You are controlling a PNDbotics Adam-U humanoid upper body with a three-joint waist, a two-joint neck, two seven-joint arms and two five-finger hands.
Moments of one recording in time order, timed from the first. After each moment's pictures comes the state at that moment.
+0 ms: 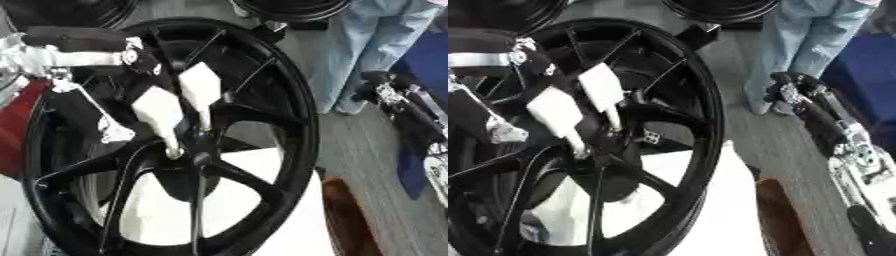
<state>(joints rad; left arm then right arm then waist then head) -1.04 0.74 -0.54 -1.71 -0.11 -0.02 -0.63 -0.15 -0.51 -0.09 -1.83 -0.29 0.12 0.02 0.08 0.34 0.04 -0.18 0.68</state>
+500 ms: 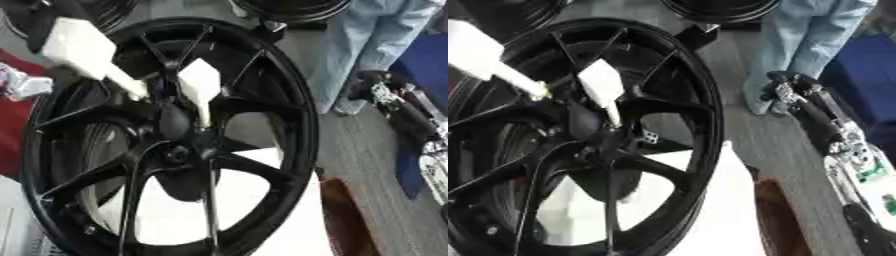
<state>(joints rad) -0.83 0.91 -0.20 -1.76 0.02 0.01 -0.48 -0.14 -0.52 -0.09 -1.84 -0.29 0.11 0.01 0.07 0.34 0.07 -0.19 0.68</state>
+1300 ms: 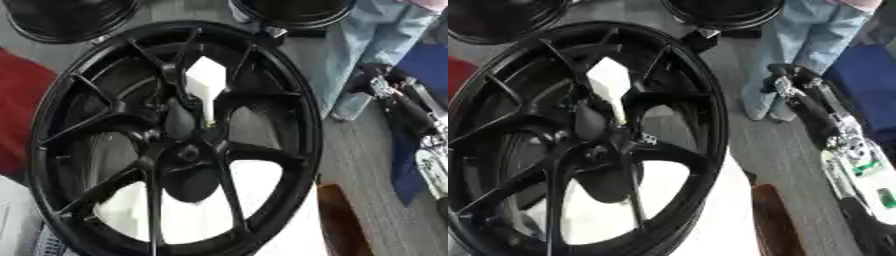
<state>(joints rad) -0.42 0.96 0.18 -1.30 -0.05 0.01 -0.14 -0.13 -0.52 -0.12 -1.85 -0.30 0.10 -0.02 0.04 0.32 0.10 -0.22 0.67</state>
